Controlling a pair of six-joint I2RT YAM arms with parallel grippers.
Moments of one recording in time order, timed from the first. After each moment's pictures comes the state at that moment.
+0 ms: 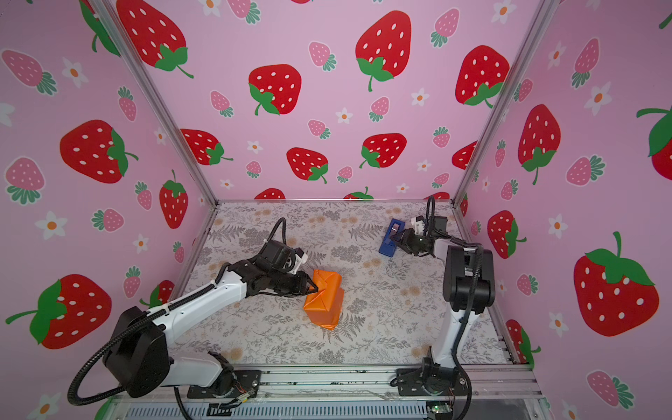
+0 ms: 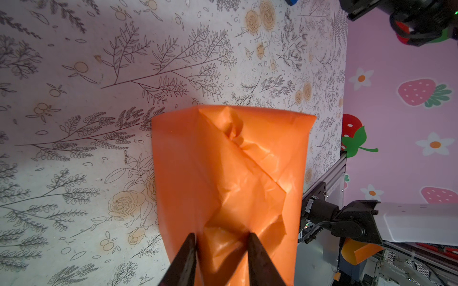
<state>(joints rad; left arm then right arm) -0.57 1.39 0.95 -0.56 0.47 -0.57 -0.02 1.99 1.20 -0.08 -0.87 0.52</state>
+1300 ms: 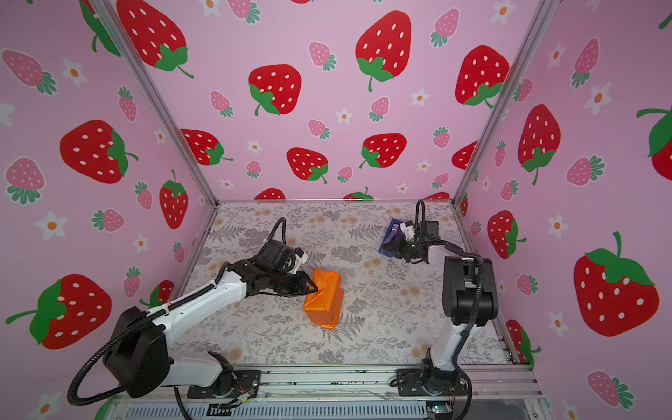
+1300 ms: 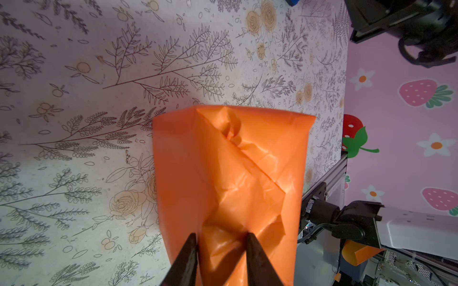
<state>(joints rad) -0.57 1.39 0.95 -0.57 0.47 -0.57 0.07 1.84 1.06 -0.11 -0.89 0.52</state>
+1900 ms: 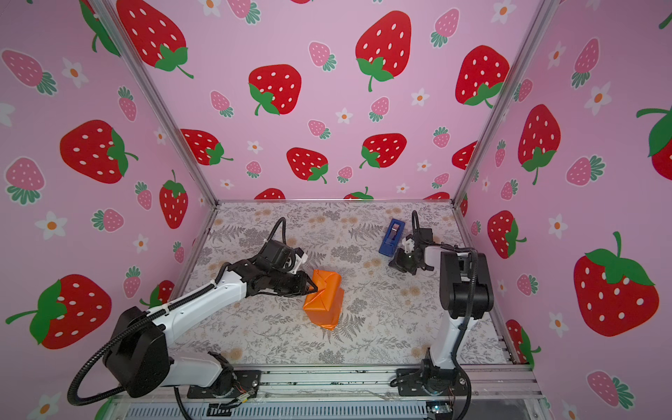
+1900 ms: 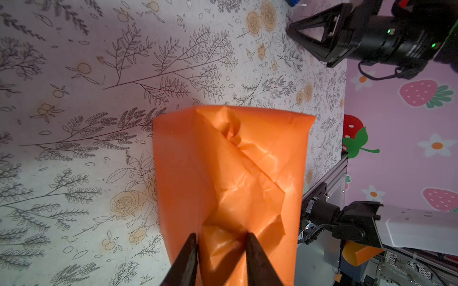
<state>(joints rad) -0.57 1.39 0.95 -0.57 0.47 -0.57 0.08 1.87 1.05 -0.34 -0.55 0.34</state>
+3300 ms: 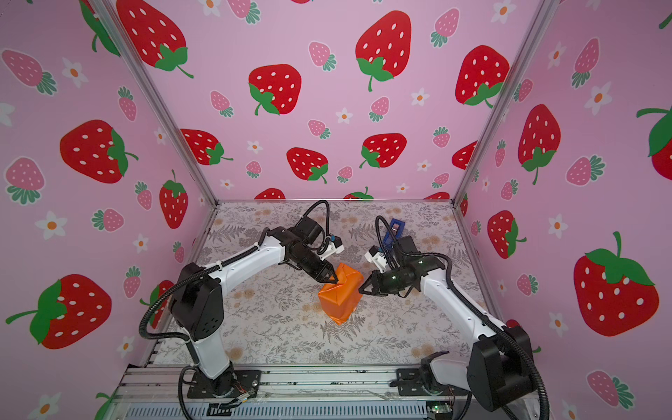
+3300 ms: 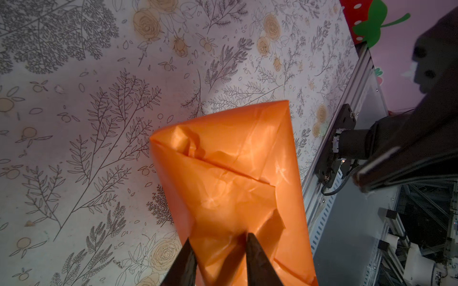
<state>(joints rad) -0.63 1.84 1.49 -0.88 0.59 0.10 0.46 1.28 0.95 -0.82 -0.81 0.20</state>
